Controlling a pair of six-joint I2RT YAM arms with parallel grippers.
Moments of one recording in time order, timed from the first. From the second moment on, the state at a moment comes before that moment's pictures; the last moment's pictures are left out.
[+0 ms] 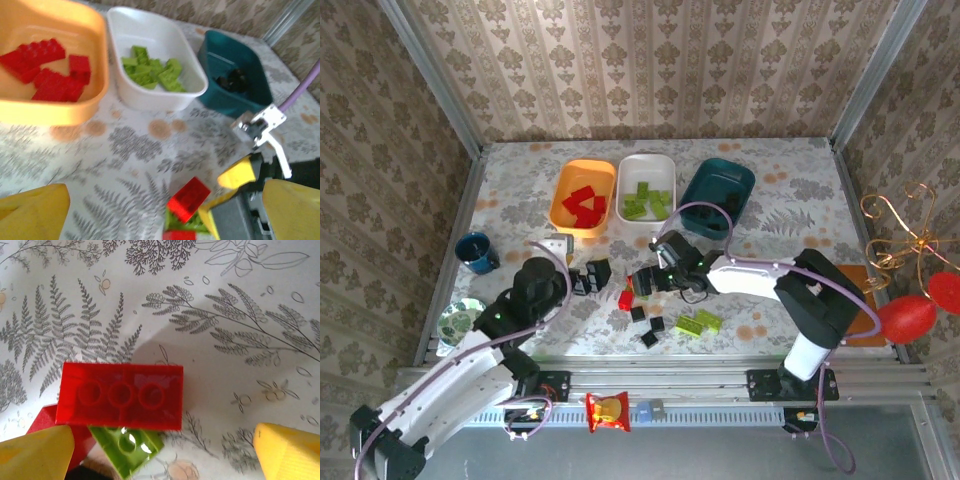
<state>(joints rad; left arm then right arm) -0.71 0.62 0.45 -0.24 -0.12 -0.48 0.78 1.71 0.90 -0.14 -0.11 0.53</state>
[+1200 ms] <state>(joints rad) -0.65 0.58 0.40 -0.33 -0.13 -0.51 0.83 1.85 1.07 -0.20 -0.10 0.58</state>
